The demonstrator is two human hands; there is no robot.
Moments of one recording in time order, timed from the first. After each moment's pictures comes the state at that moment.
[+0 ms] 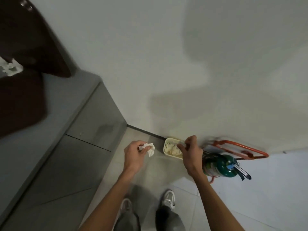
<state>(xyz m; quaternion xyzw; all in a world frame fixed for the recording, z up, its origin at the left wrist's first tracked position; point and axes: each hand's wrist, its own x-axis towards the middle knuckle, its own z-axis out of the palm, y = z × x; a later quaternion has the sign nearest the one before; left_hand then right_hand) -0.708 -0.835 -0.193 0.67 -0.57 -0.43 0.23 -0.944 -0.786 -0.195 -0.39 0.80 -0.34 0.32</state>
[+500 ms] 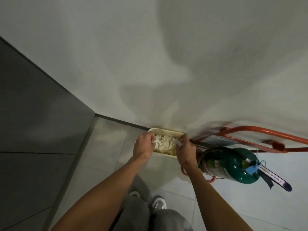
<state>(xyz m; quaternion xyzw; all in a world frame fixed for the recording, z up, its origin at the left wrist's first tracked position) -0.882 -0.893 -0.533 0.63 -0.70 -0.34 0.01 -1.055 -0.807 -0.550 -0.38 0.84 -0.19 0.34</state>
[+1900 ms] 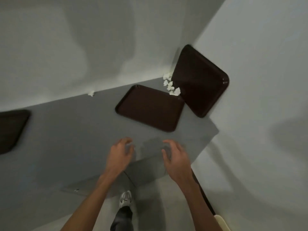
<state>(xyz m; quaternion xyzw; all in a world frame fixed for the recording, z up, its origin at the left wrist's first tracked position) -0.350 -0.741 -0.008 0.86 -0.39 -0.10 0.32 -0.570 -0.862 0.010 -0.84 0.38 -0.25 0.30</state>
